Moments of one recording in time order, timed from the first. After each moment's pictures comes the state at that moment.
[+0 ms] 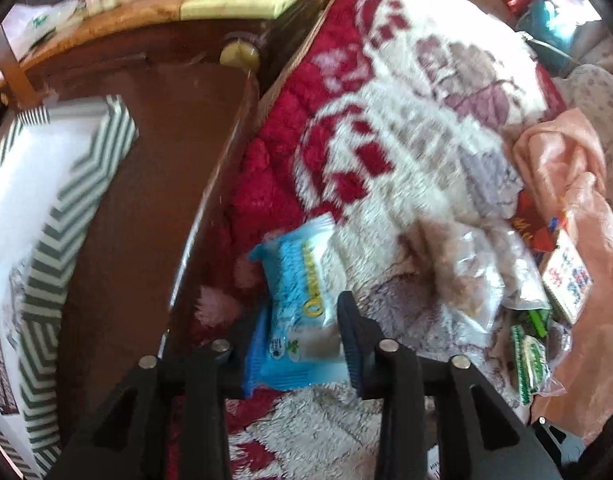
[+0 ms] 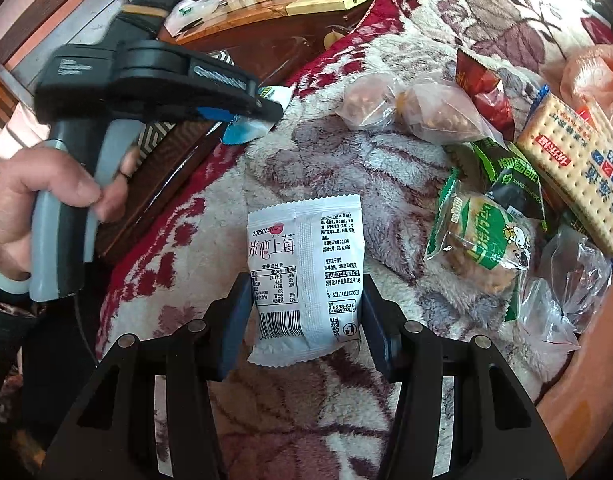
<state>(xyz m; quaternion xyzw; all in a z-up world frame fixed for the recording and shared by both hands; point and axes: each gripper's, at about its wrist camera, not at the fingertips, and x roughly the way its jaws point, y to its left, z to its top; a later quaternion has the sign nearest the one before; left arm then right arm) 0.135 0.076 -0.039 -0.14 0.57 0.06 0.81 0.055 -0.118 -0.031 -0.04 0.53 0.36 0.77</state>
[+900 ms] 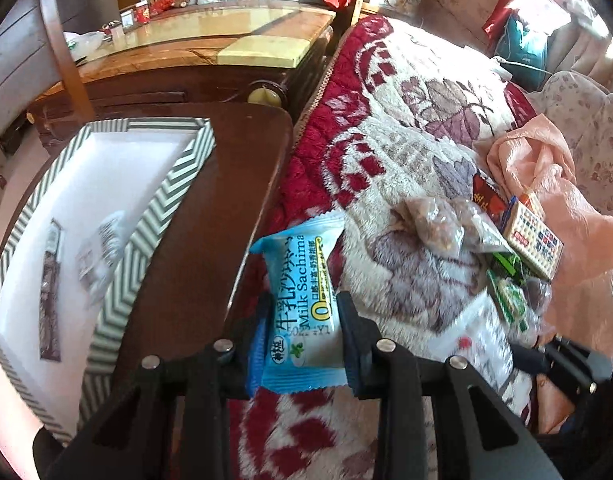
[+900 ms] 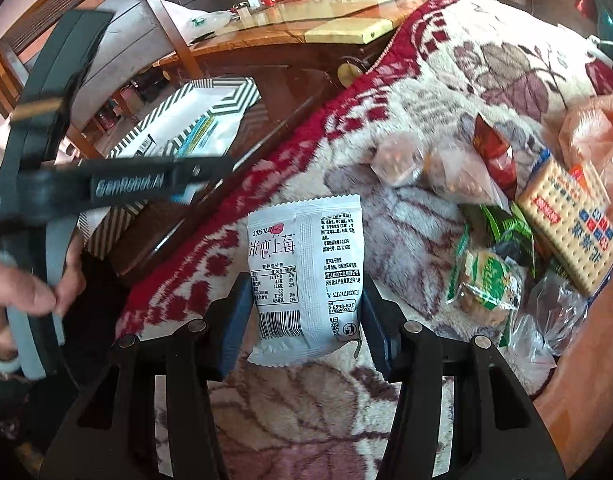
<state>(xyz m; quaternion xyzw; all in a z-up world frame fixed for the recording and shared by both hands) 0.041 0.083 0.016 -0.10 0.50 0.08 0.86 0.045 -0.095 0.008 -0.07 0.49 0.36 0.79</state>
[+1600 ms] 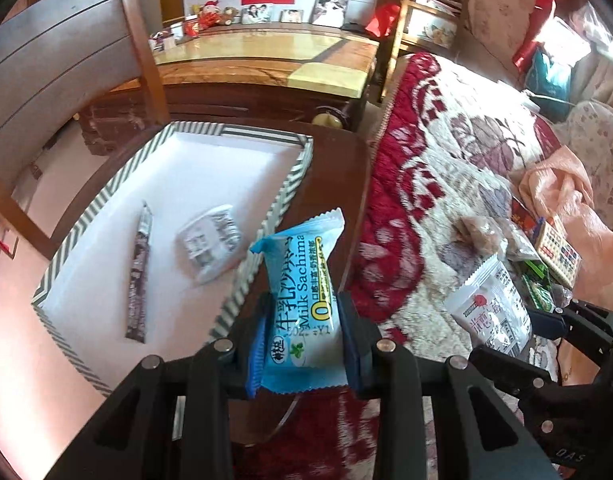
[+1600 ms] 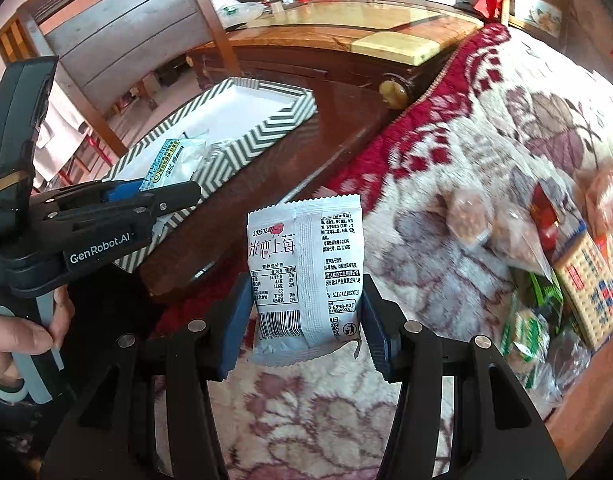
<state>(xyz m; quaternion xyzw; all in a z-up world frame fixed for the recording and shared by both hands) -0.015 0.142 0.035 -0.11 0.45 0.15 0.87 0.028 -0.026 0.035 -0.11 0.47 0.39 0.78</state>
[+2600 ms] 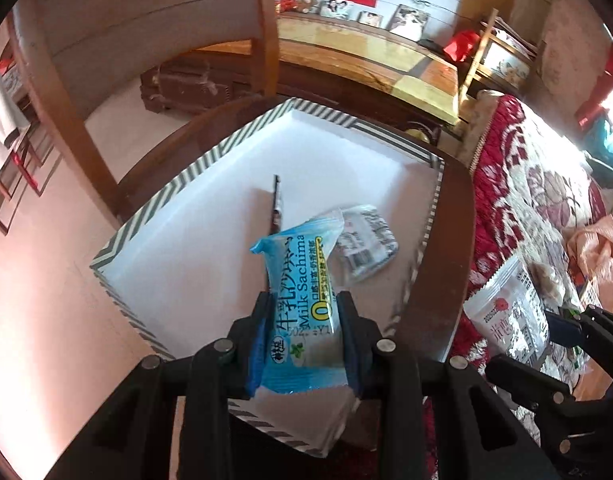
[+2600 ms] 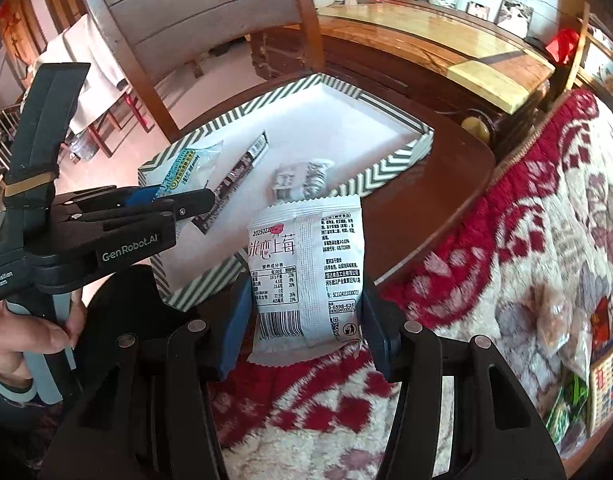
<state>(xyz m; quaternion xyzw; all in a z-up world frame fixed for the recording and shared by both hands) -0.058 0.247 0.024 -0.19 0.45 0.23 0.84 0.006 0.092 0.047 -0.18 0.46 0.46 0.74</state>
